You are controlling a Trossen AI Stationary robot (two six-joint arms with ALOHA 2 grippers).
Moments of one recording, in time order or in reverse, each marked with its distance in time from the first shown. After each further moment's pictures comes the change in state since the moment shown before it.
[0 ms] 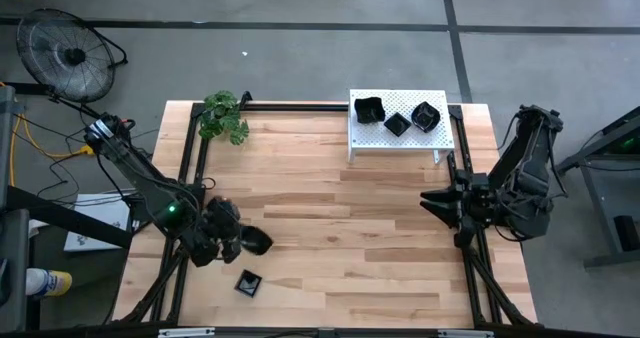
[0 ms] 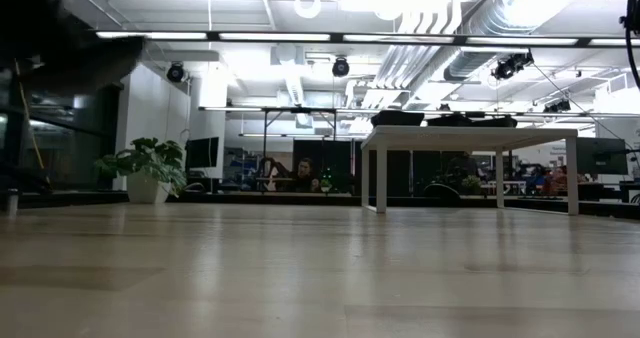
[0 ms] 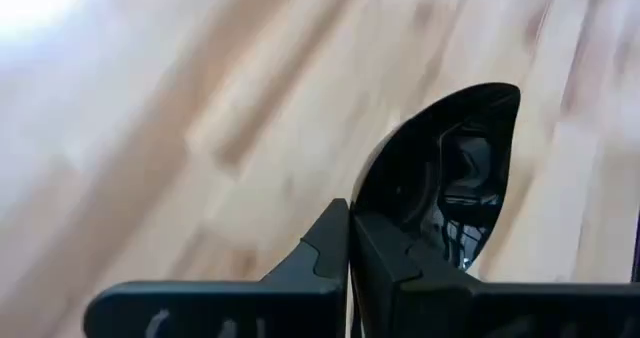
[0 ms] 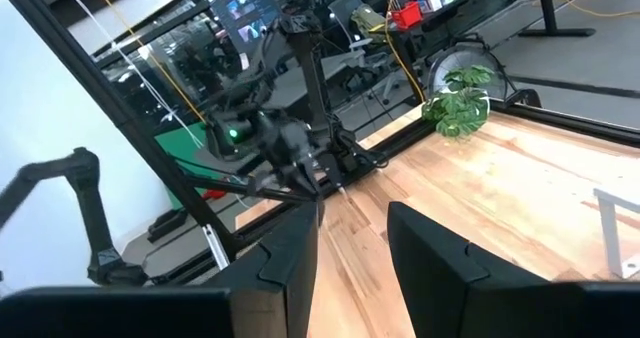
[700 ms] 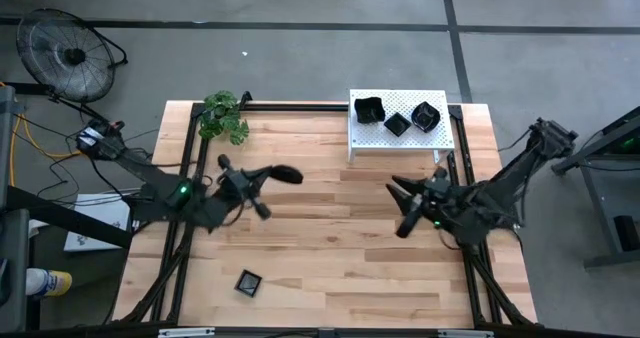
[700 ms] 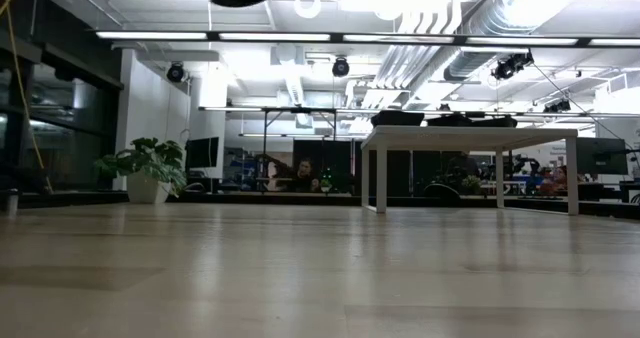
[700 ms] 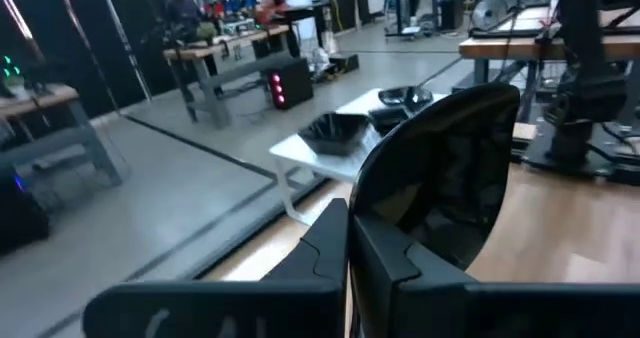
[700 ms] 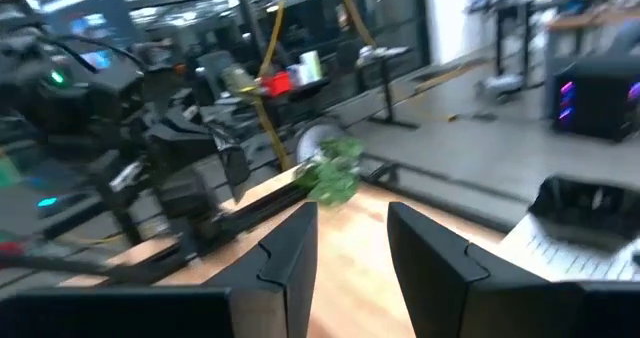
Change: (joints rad) left arm 0.270 0.001 0.084 0.687 -0.676 1.014; right arm -0.318 0.285 0.000 0.347 0.103 -0.308
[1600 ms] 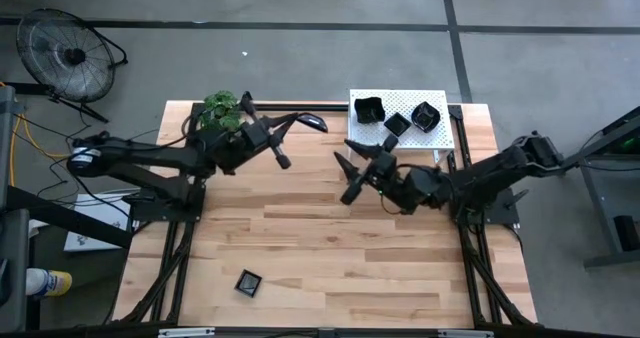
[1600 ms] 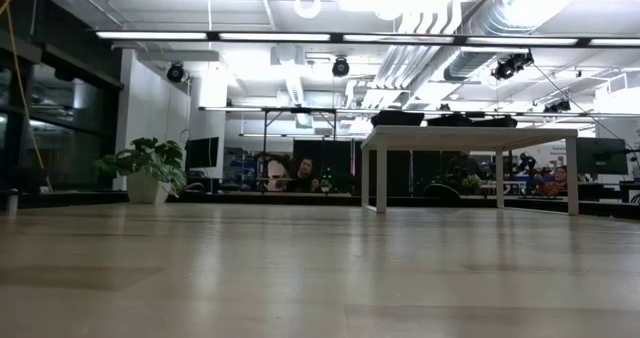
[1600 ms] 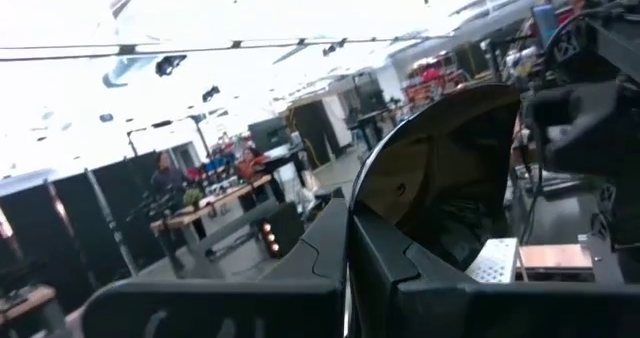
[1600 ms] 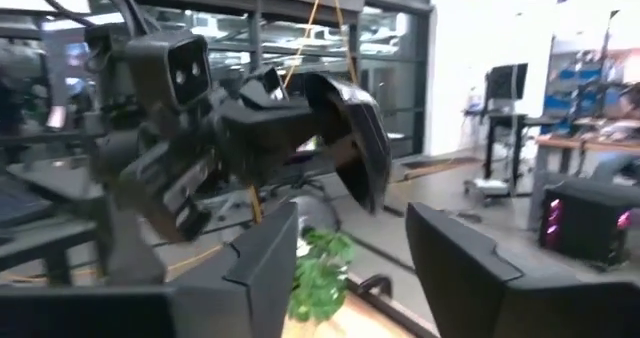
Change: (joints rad) left arm 0.571 0.053 0.000 0.723 0.775 0.726; right arm -0.444 0.311 0.076 0.742 -0.444 -0.648
